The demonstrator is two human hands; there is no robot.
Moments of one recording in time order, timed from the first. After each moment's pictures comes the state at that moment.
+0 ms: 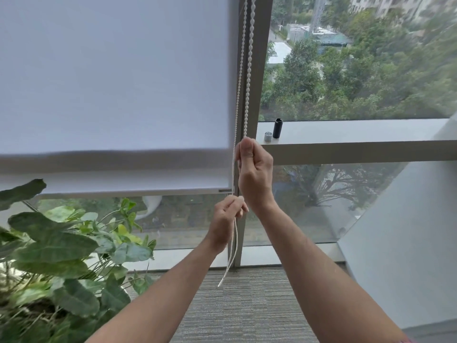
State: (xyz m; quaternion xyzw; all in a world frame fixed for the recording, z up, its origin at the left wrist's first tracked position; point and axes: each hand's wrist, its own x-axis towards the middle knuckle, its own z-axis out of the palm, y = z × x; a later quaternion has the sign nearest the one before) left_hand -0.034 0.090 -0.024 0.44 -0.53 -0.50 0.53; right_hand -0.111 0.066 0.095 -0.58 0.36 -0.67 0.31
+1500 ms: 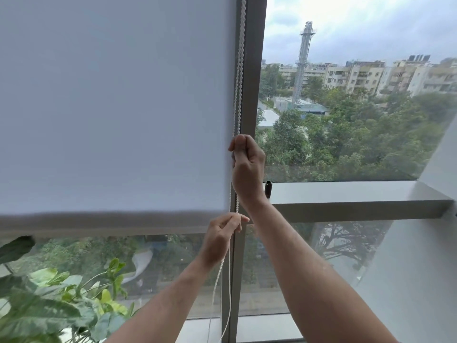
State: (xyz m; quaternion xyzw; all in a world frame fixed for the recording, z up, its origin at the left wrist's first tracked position) left_hand -0.027 0.040 0.065 0.37 -0.62 -0.41 0.55; right_hand -0.099 0.025 0.218 -0.56 0.29 -0.72 0.28
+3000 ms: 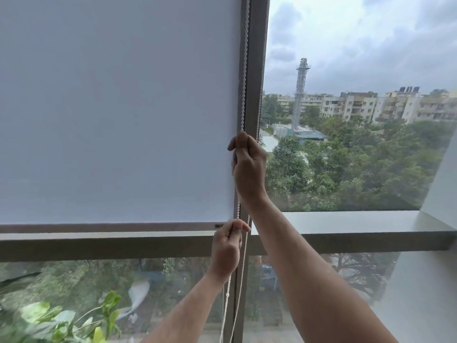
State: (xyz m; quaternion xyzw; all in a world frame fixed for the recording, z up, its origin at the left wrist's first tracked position) left_hand -0.045 0.033 0.117 0.35 -0.56 -0.36 0.66; right_hand -0.091 0.016 0.282 -0.55 0.23 -0.74 0.31
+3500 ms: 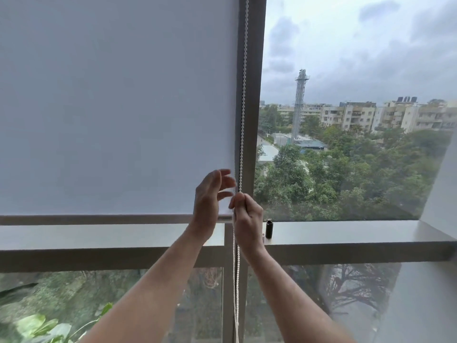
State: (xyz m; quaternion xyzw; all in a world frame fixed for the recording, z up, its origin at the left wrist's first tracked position) left_hand -0.013 0.013 0.229 0.27 -0.55 -0.37 0.69; right_hand -0.104 0.010 0.188 -0.57 0.31 -0.70 0.30
